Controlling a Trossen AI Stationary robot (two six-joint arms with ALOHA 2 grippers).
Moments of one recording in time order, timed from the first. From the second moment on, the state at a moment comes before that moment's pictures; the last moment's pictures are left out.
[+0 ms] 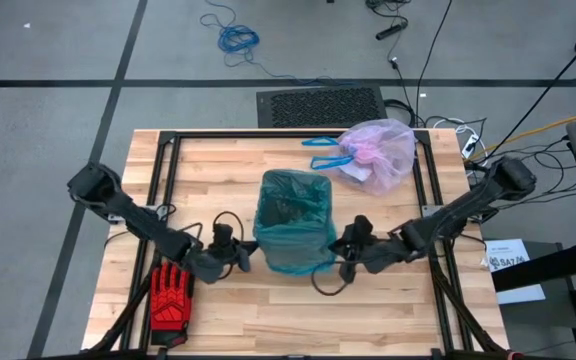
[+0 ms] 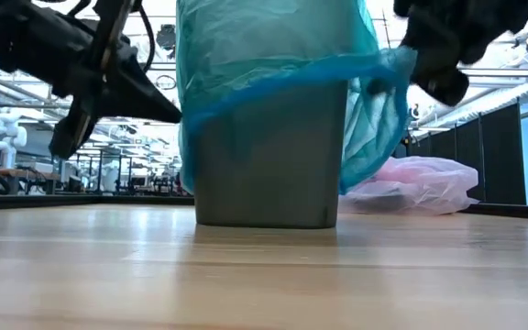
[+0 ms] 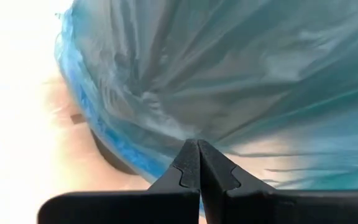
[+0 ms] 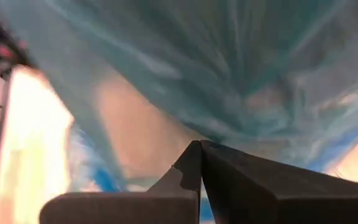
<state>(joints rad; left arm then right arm) -0.57 1.45 0.53 0.35 -0.86 -1.33 0.48 1.34 0.75 -0.11 0.57 0.77</state>
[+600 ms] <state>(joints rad) -0.57 1.50 0.53 0.35 -0.87 -1.38 0.57 1.08 0.84 -0.34 0.37 0.80</state>
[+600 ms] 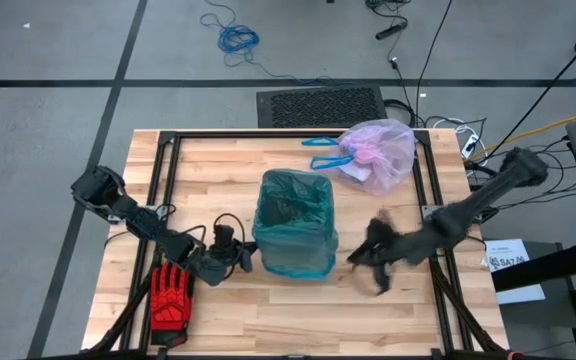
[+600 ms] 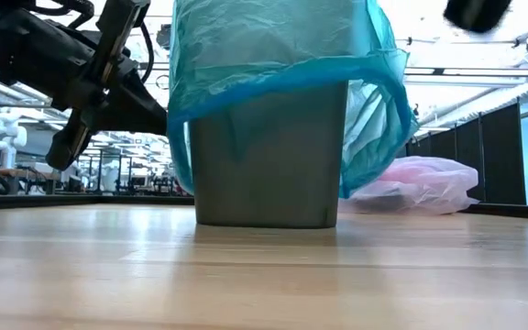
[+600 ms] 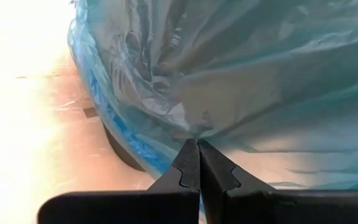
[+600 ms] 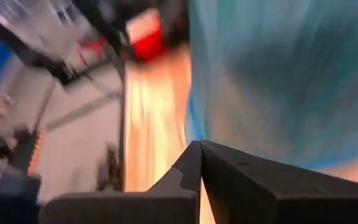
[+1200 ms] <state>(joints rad) -0.57 1.42 0.53 0.35 -0.92 -1.32 -0.09 1.60 1.82 -1.01 -0.13 -0.32</state>
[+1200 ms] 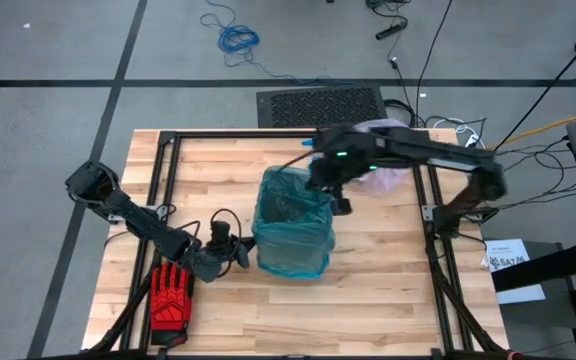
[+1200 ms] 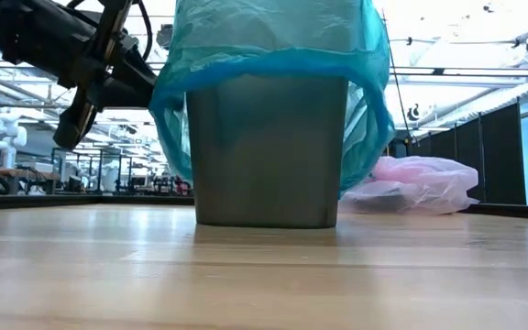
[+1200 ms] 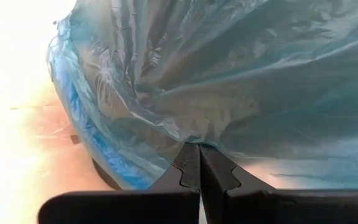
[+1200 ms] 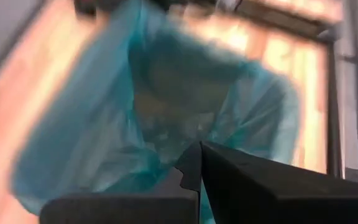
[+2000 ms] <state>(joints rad) -0.63 1.40 0.53 0.27 -1.05 -1.39 -0.06 2.00 1.94 -1.12 -0.17 -0.58</state>
